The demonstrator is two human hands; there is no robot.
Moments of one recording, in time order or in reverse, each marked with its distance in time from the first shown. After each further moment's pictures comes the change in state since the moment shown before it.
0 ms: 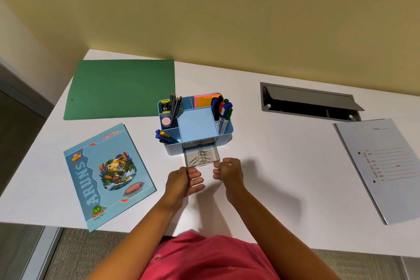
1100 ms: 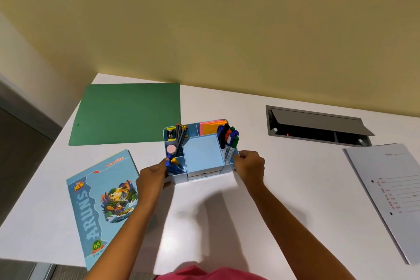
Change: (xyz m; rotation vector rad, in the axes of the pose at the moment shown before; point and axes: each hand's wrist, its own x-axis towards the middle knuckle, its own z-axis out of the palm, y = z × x) left_hand 0.016 0.090 -0.041 0.220 0.318 0.331; right_hand 0.049 -0.078 -0.006 -0.534 0.195 -0.561
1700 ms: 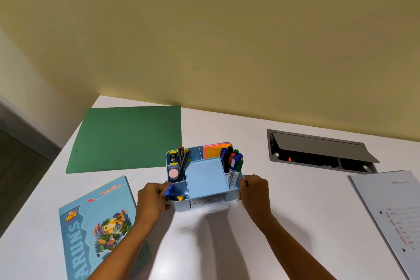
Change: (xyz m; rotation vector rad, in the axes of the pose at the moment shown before) left_hand 0.022 0.020 0.009 0.300 -0.081 0.172; right_hand 0.020 0.008 -0.008 -0.214 -0.062 -0.178
